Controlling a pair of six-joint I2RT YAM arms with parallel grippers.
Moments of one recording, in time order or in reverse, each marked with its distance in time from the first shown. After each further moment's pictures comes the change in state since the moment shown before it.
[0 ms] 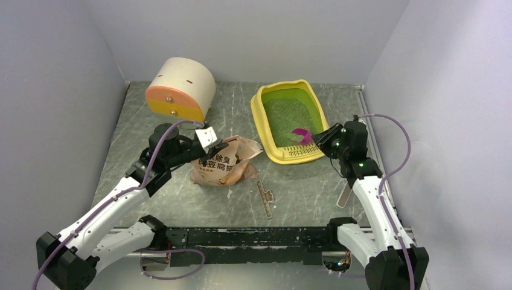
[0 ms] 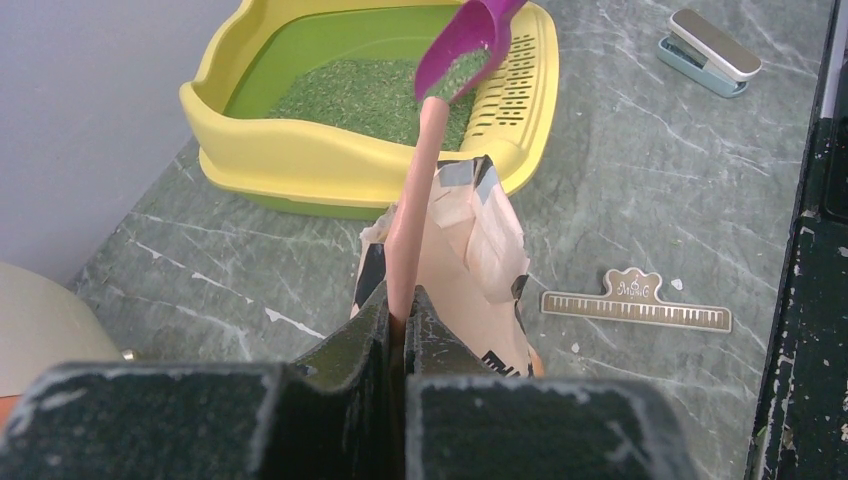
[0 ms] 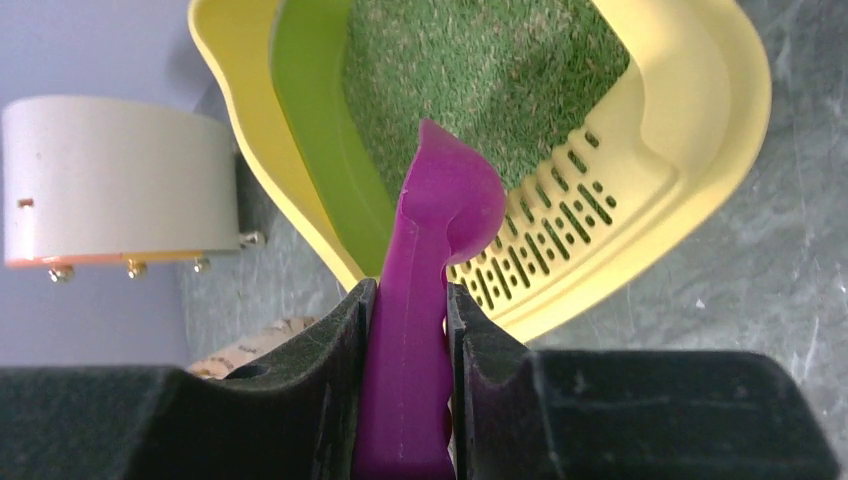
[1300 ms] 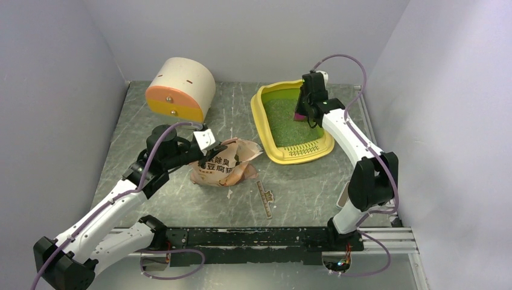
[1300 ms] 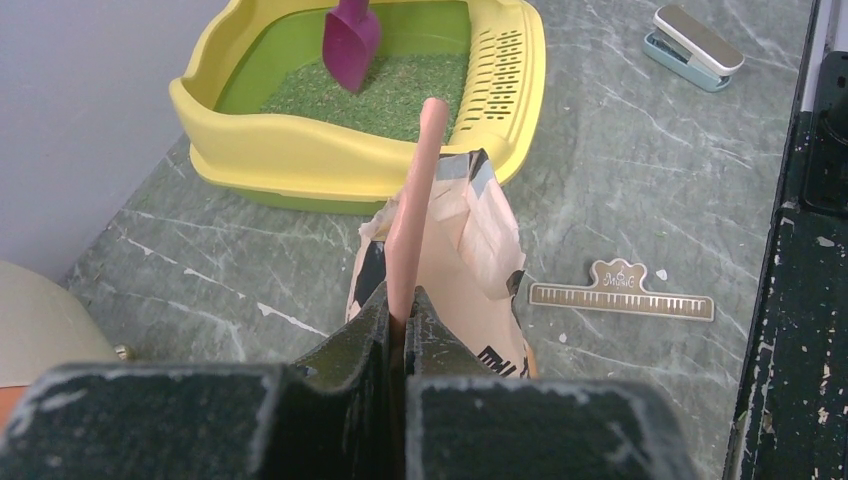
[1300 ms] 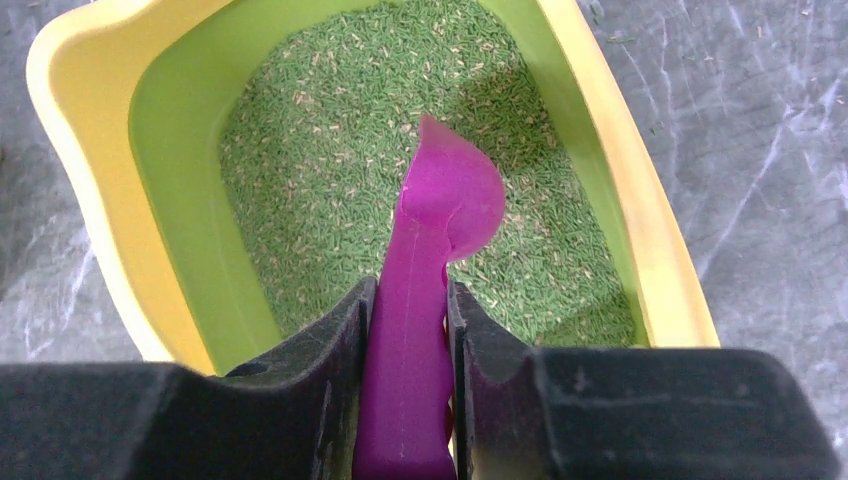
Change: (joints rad) left arm 0.000 -0.033 0.002 -0.045 0.010 0.000; right arm 0.211 0.734 0.666 -0.126 0.342 -0.438
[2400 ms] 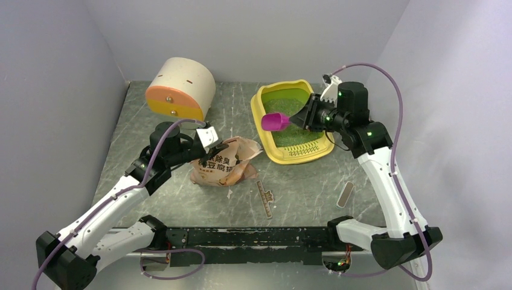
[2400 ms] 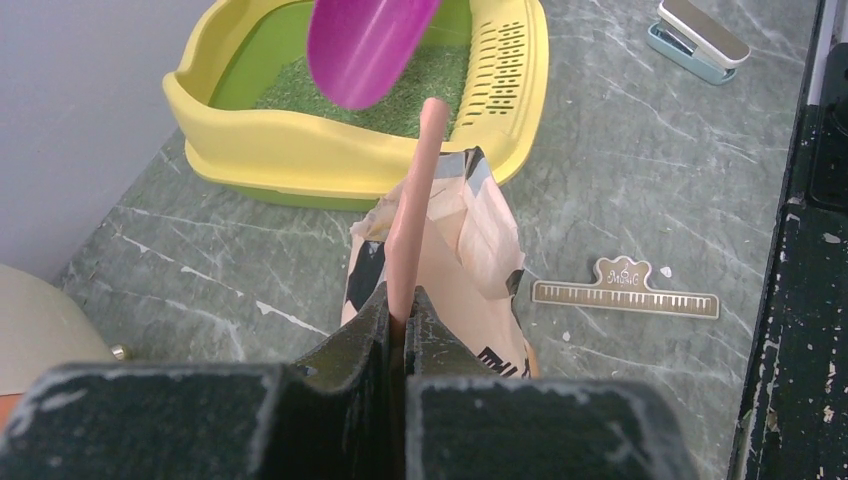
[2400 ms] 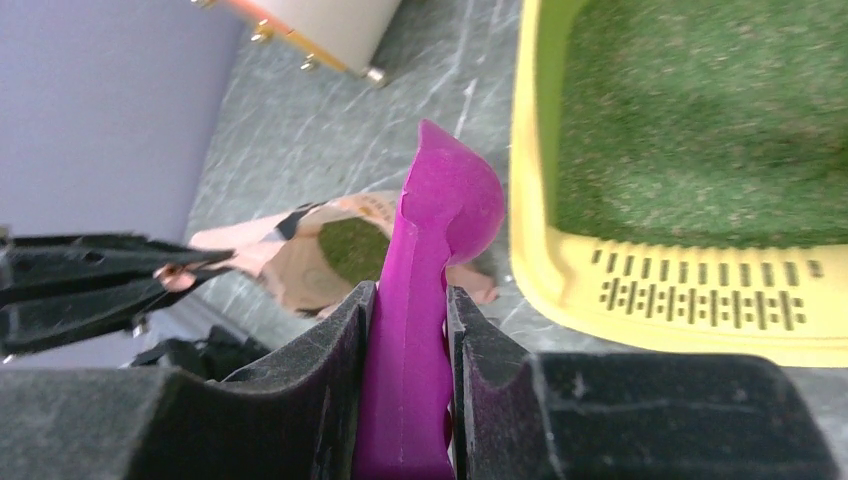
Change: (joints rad) left arm 0.000 0.043 0.024 -0.010 0.005 0.011; right arm 0.006 -0.505 -0.030 -0.265 -0.565 0.033
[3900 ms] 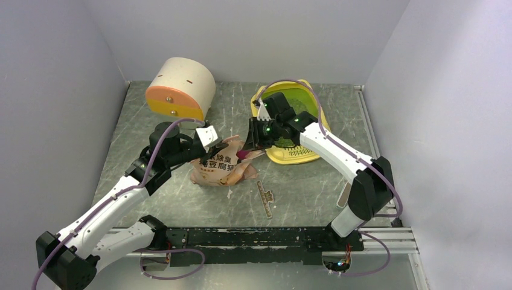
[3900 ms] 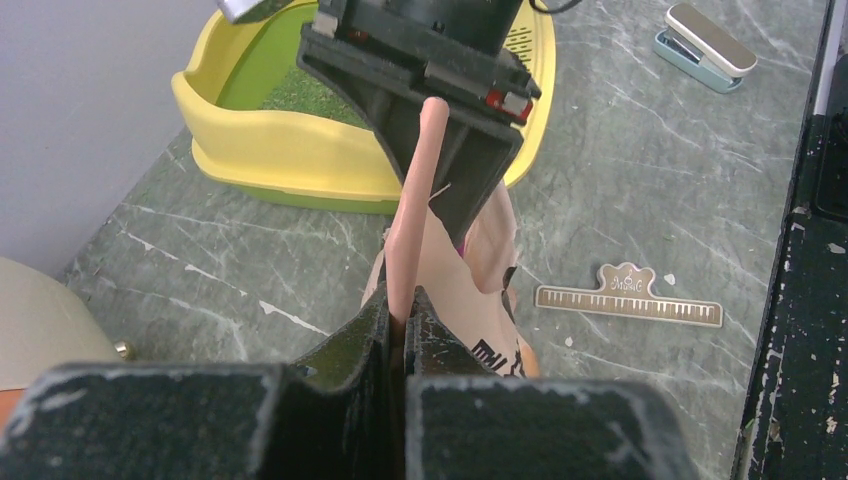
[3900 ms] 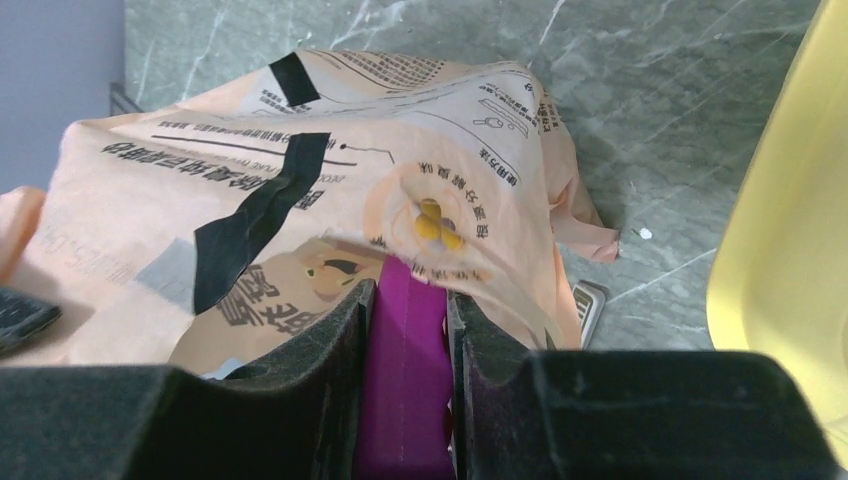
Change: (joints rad) left arm 0.000 -0.002 -0.002 0.015 -0.018 -0.015; right arm 0.336 0.438 -0.022 0.097 -0.085 0.058
